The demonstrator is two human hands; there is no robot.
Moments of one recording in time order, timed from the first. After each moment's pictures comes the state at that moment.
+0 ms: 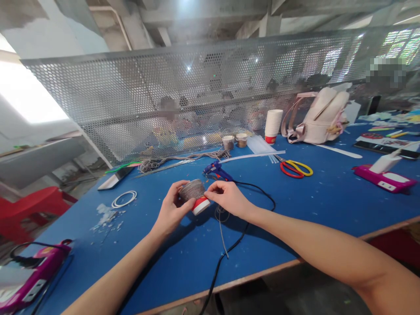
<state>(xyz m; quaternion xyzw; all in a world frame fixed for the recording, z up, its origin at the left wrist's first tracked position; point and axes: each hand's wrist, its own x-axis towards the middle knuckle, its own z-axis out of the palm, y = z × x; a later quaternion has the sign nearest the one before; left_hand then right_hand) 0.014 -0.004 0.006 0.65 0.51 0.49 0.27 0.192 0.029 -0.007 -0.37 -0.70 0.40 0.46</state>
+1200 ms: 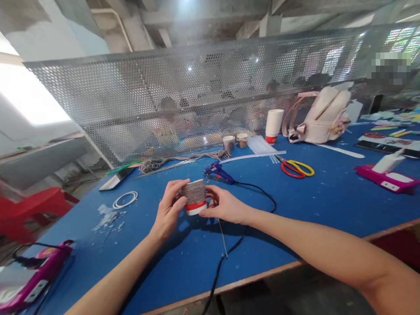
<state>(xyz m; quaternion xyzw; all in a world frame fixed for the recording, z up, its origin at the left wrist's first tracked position) -0.003 0.003 -0.005 0.71 0.44 0.52 0.19 0.185 0.020 -0.011 -0.26 -0.64 0.60 0.40</state>
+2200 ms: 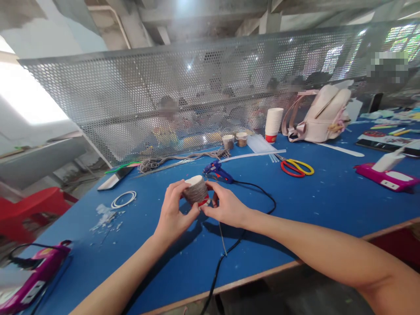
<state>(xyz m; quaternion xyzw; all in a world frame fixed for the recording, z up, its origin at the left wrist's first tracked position) 0.011 -0.004 -0.008 0.78 0.43 0.45 -0.05 0.190 0.016 -0.015 -0.32 -0.78 0.31 0.43</state>
